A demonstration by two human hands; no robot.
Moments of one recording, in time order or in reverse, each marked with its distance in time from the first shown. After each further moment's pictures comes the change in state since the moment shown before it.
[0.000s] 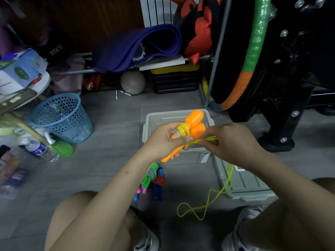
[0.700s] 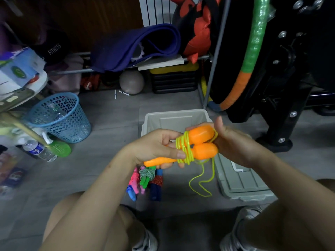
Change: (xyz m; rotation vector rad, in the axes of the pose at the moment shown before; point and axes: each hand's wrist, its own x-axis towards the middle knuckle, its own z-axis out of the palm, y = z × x) left_hand -0.014 0.008 -0.024 -0.281 -0.537 -0.021; right_hand 0.004 0.016 0.014 1.486 -0.441 -0.022
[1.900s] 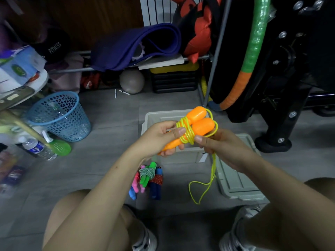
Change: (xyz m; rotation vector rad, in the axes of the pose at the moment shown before) left_hand 0.015 -0.010 0.003 0.072 0.386 0.094; right_hand 0.005 0.017 0.013 -0.166 0.391 0.024
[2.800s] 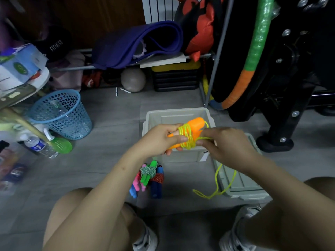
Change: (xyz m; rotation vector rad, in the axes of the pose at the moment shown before) left_hand 0.004 -0.002 -0.003 0.414 0.047 -0.030; right_hand -0.003 -0.003 -0.004 -1.174 0.191 -0.561
